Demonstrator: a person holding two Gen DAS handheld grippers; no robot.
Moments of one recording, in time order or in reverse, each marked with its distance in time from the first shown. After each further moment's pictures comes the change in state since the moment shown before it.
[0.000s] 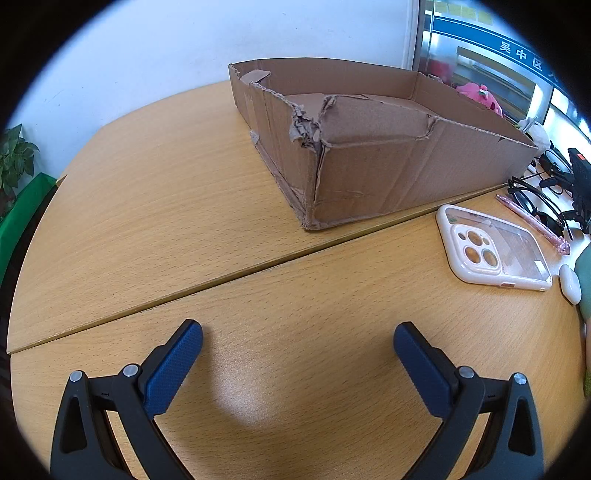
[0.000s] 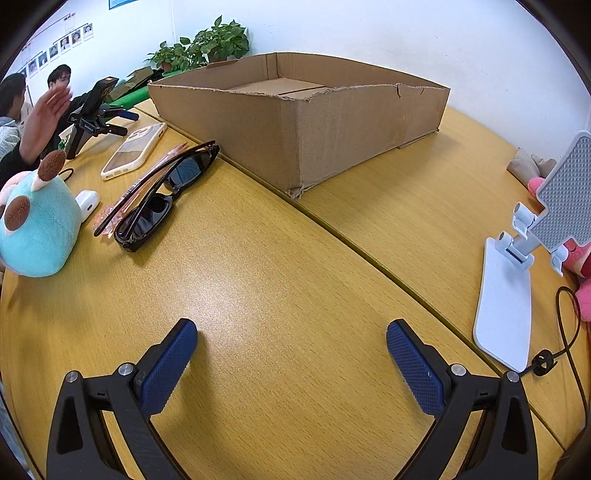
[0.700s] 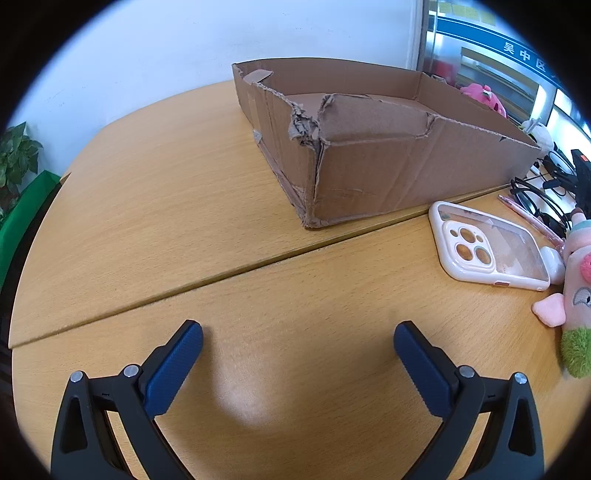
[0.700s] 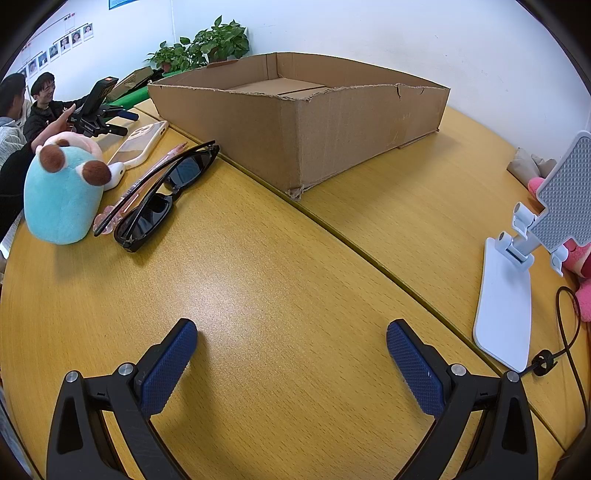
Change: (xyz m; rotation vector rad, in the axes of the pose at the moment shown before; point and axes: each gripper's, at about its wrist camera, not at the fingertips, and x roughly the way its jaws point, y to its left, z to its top) left arm -0.001 -0.003 -0.005 -0.020 0.000 0.024; right arm 0.000 0.000 0.000 0.002 -0.001 -0.002
